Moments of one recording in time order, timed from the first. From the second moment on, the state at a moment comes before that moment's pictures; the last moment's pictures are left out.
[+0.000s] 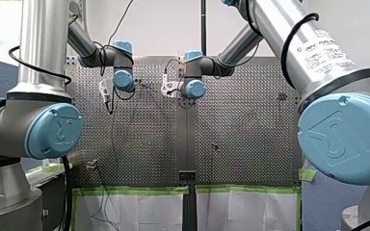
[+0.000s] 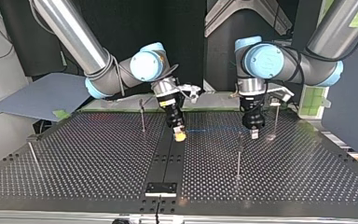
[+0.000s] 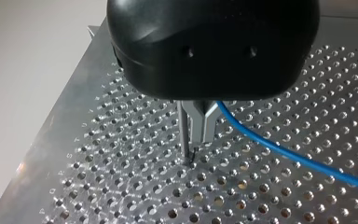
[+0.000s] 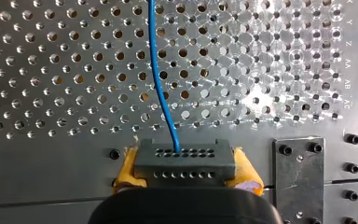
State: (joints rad) left arm -0.19 -1.66 -1.88 -2.67 -1.91 -1.76; right arm 2.35 -0.98 1.29 -0.40 1.63 1.60
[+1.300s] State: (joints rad) left arm -0.17 -1.63 -1.88 -2.68 -1.89 -1.77; right arm 2.35 -0.98 1.26 -0.39 1.63 1.60
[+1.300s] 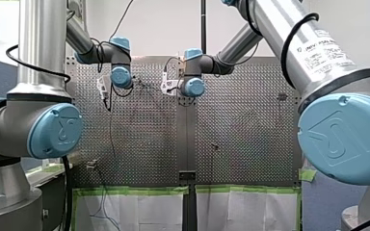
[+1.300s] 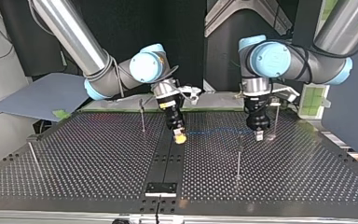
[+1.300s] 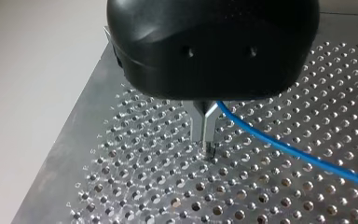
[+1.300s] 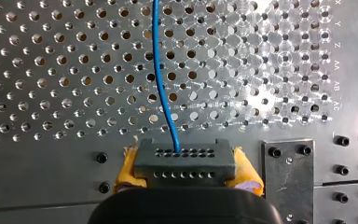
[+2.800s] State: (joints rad) left arm -0.14 -1.64 -1.88 -2.74 -1.80 -1.80; right arm 2.34 -0.97 1.24 -0.39 1.63 1.60
